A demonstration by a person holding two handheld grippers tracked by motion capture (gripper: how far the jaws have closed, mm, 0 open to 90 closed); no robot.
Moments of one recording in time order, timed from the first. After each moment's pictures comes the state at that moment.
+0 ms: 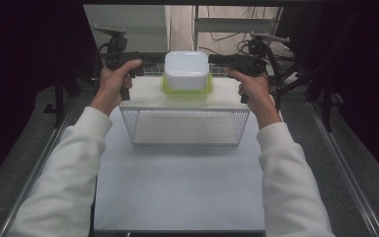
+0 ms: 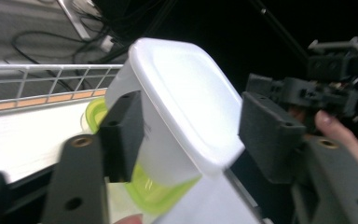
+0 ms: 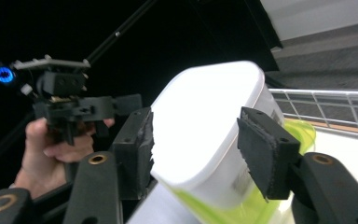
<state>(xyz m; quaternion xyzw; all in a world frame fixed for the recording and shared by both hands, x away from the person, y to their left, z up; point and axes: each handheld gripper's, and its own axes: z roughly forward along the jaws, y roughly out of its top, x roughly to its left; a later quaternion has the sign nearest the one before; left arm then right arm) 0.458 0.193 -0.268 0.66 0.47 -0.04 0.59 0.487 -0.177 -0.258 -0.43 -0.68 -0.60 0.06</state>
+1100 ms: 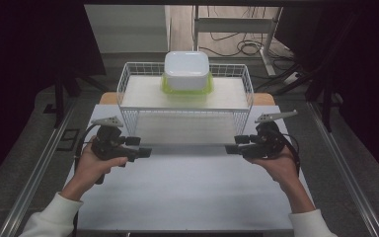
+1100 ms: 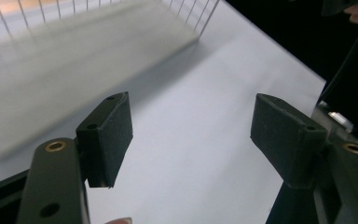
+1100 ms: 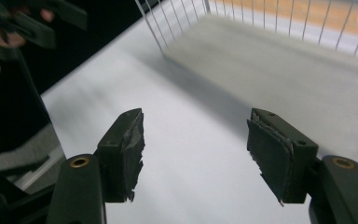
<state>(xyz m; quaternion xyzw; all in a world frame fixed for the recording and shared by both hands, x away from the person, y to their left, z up) 0.297 0.197 -0.392 0.80 0.40 0.02 0.46 0.343 -0.231 -0.363 -0.34 -0.83 -0.45 -0.01</state>
